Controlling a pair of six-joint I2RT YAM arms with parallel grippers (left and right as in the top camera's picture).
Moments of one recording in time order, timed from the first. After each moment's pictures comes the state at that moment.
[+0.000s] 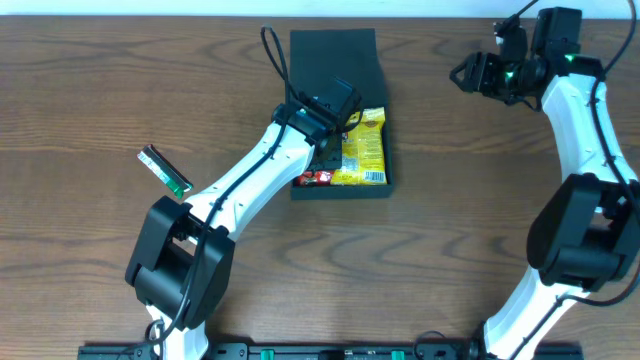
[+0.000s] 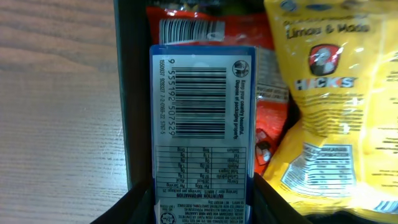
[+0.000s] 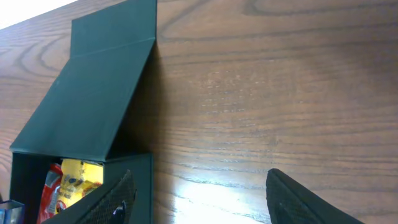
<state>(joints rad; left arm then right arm) -0.61 1.93 1.54 -0.93 -0.14 -0.61 -0.16 2.02 1.72 -0.74 -0.47 0.09</state>
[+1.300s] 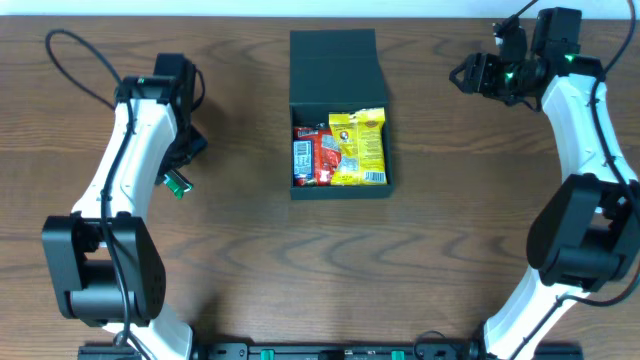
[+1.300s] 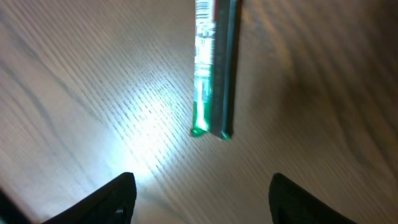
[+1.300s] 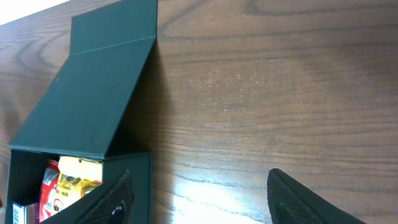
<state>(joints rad) -0.02 1.82 1.45 -1.16 -0.28 -0.84 -0.16 2.02 1.72 -0.75 -0.47 0.07</state>
